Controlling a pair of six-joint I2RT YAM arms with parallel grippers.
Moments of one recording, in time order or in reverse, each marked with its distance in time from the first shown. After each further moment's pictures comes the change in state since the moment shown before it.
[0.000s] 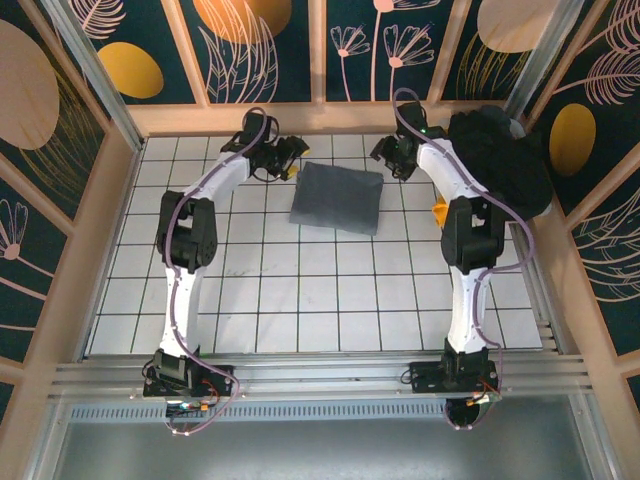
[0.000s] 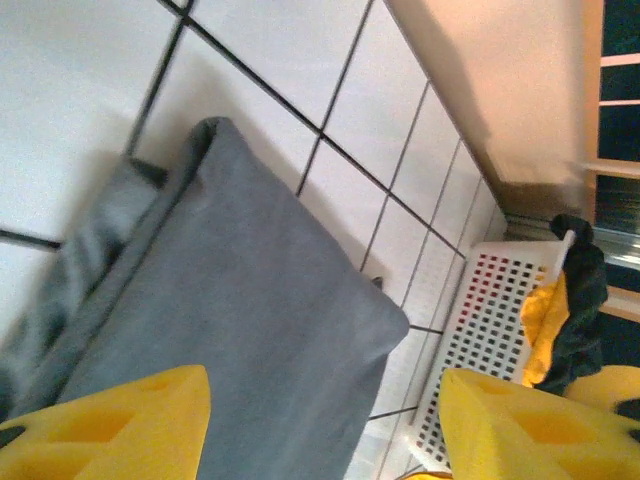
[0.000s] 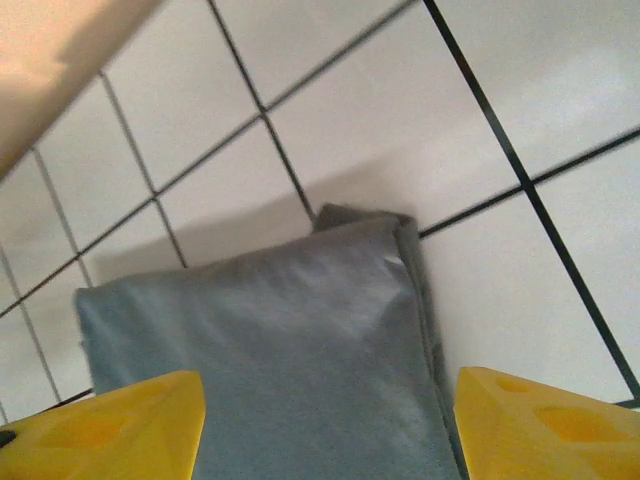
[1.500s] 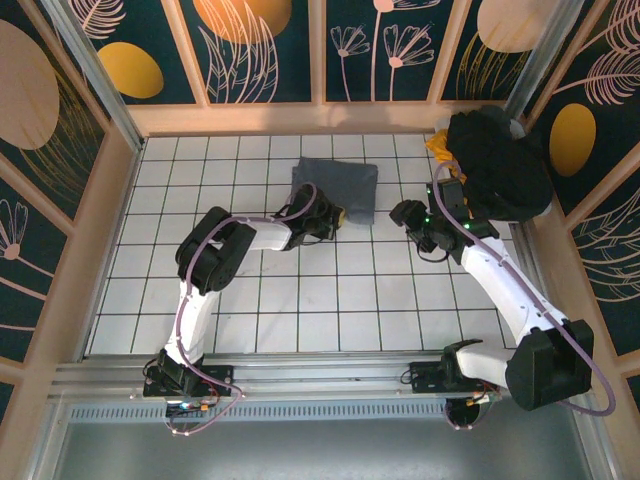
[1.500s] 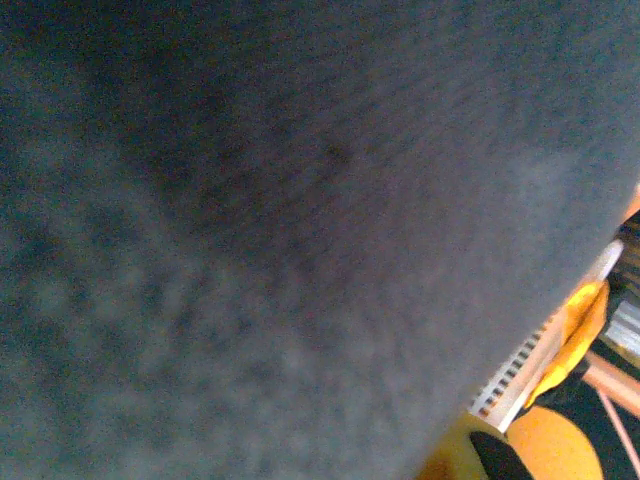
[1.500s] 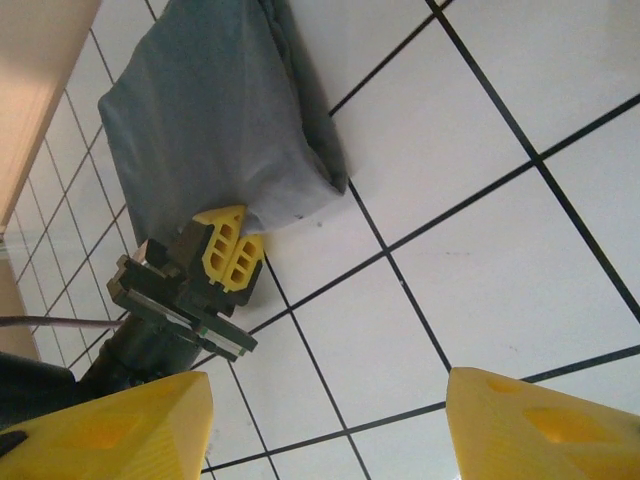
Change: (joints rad) left arm -0.317 -0.074 -0.648 0.744 -0.264 -0.760; right arm 0.059 -0.954 -1.015 0.194 -0.057 0.220
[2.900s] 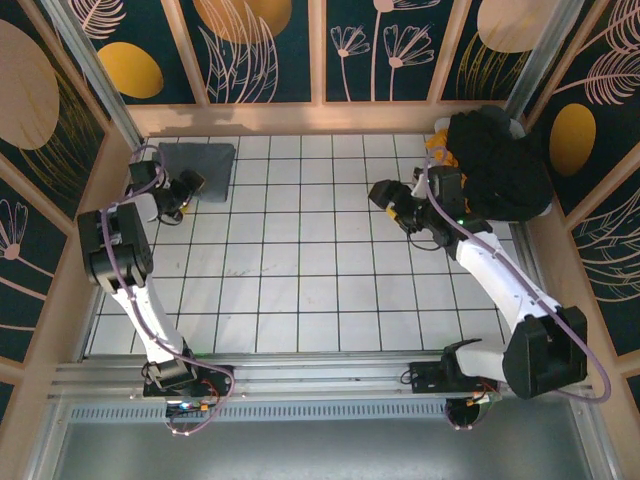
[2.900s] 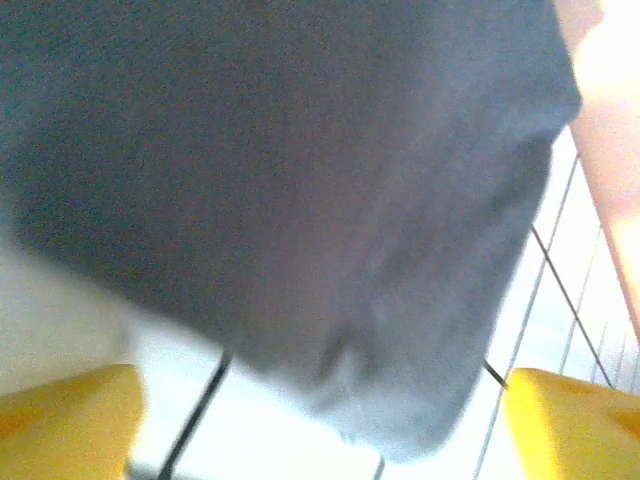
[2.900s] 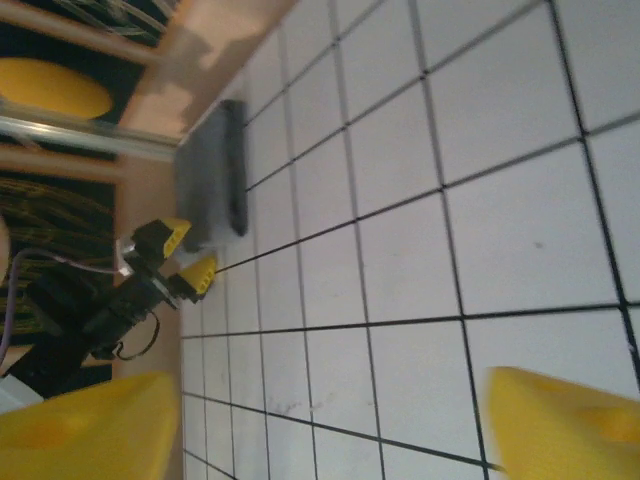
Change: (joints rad) left arm 0.874 -0.231 -0.060 -0.426 0.259 1.136; right arm 0.008 0.042 -0.007 0.344 -0.290 -0.097
